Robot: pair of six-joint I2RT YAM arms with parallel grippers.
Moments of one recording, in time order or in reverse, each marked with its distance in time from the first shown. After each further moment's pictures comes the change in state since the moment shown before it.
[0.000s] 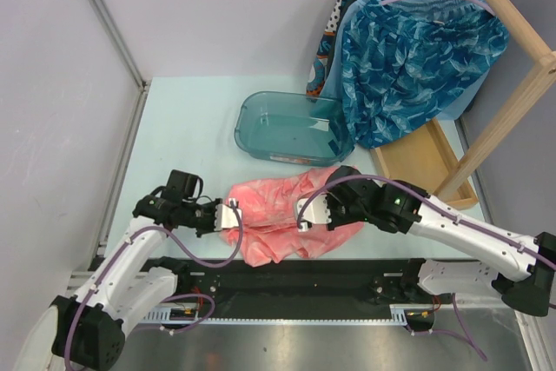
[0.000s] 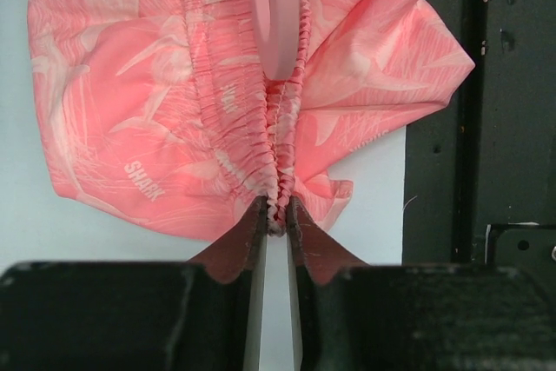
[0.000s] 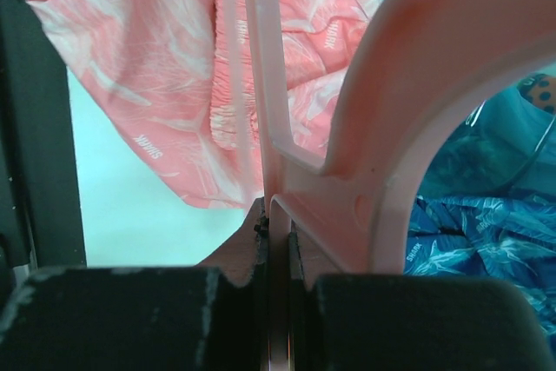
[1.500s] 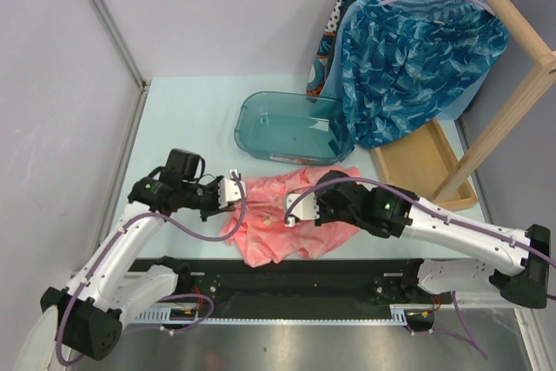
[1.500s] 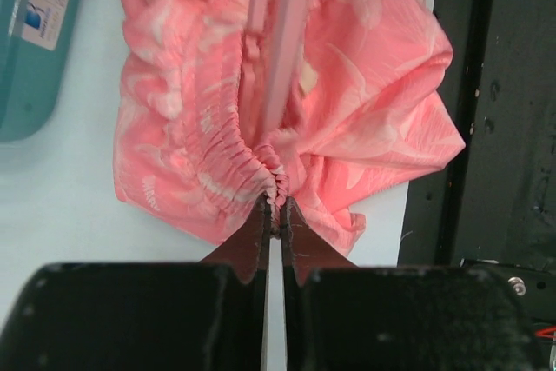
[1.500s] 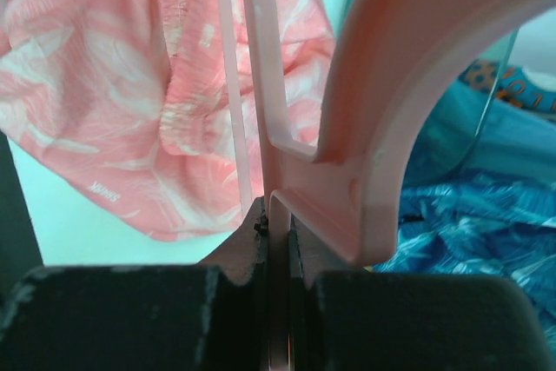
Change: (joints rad) left arm -0.055 0.080 0.230 -0.032 -0.011 -0.248; right arm 0.081 0.048 -0.006 0.138 0.179 0.101
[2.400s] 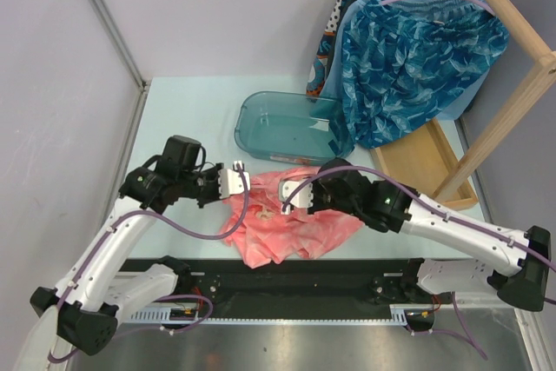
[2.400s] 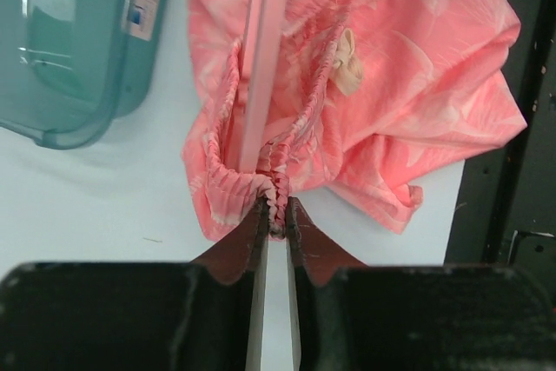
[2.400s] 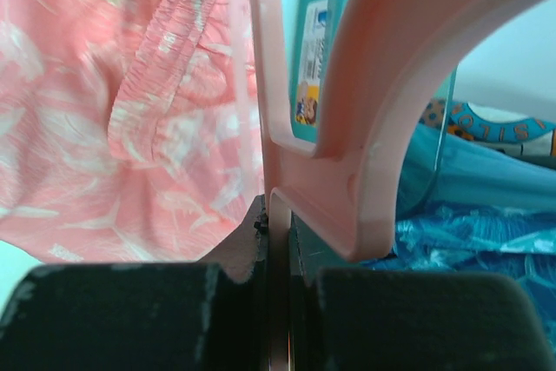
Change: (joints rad) left arm -0.093 0.022 0.193 -0.081 -0.197 0.010; right arm -0.066 0.001 -0.001 0.193 -0.081 -0.063
